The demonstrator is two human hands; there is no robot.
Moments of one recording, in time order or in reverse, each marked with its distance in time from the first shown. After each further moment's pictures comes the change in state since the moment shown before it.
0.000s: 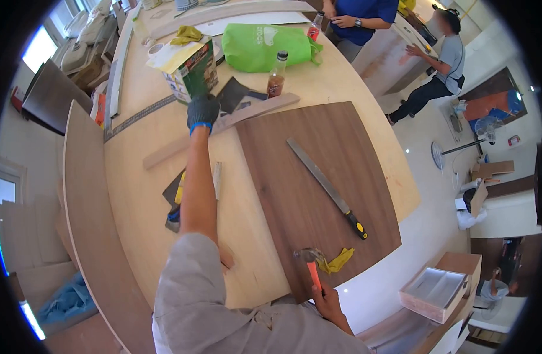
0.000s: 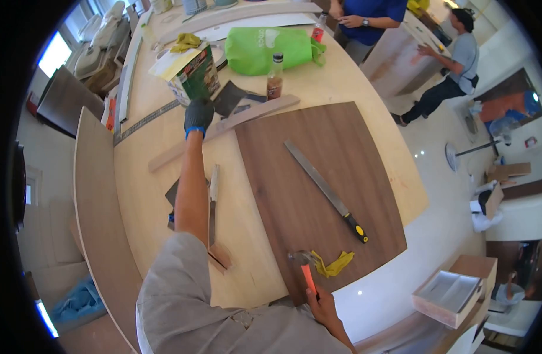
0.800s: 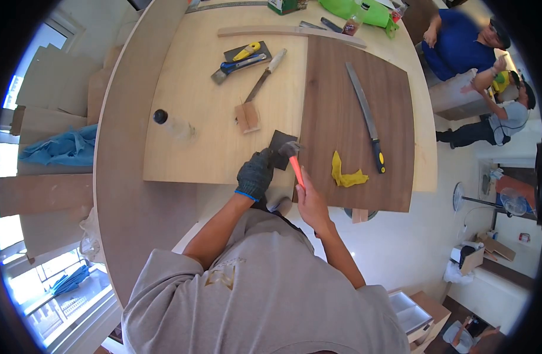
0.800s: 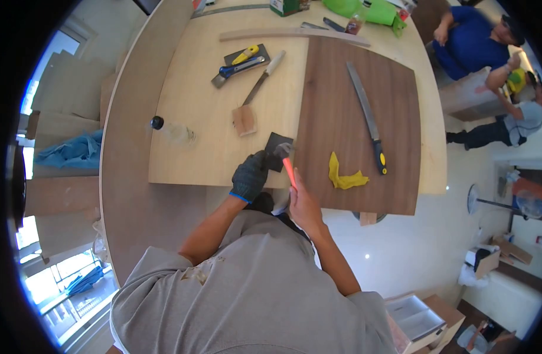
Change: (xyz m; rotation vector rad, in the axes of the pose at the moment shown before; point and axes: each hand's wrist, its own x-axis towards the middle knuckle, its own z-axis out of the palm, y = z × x) left_hand -0.573 -0.007 -0.023 0.096 -0.047 -0.147; right_hand 0.016 0.050 0.038 -0.260 -0.115 -0.917
